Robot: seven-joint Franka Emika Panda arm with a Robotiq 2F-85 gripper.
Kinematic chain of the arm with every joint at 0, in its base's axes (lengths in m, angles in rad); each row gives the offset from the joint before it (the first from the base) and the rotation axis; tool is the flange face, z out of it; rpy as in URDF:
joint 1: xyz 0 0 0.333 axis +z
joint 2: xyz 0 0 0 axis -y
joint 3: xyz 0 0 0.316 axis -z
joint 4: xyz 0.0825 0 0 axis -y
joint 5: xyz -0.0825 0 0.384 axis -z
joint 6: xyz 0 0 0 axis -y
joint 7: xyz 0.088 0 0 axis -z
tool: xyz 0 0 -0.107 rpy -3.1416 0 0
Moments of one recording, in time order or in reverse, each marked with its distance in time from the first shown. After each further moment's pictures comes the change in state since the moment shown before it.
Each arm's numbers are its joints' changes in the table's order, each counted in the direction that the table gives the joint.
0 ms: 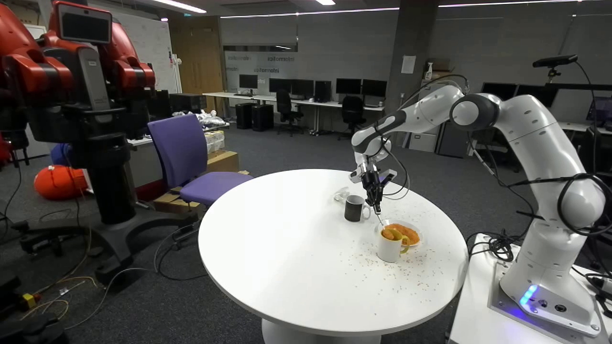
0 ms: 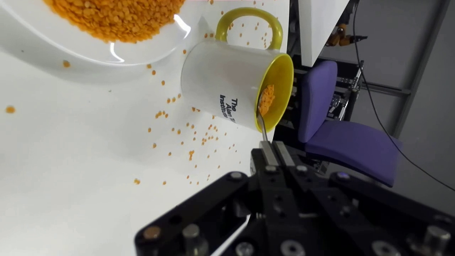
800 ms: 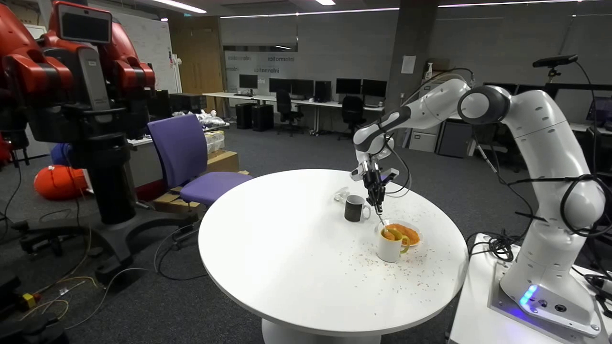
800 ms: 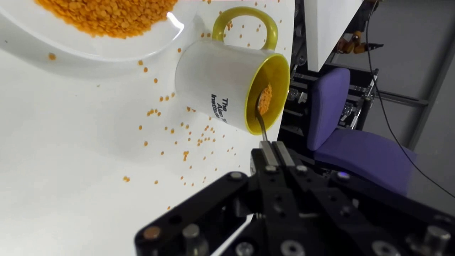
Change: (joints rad) arm 0.014 0.088 -0.016 -0.106 0.021 0.077 -0.007
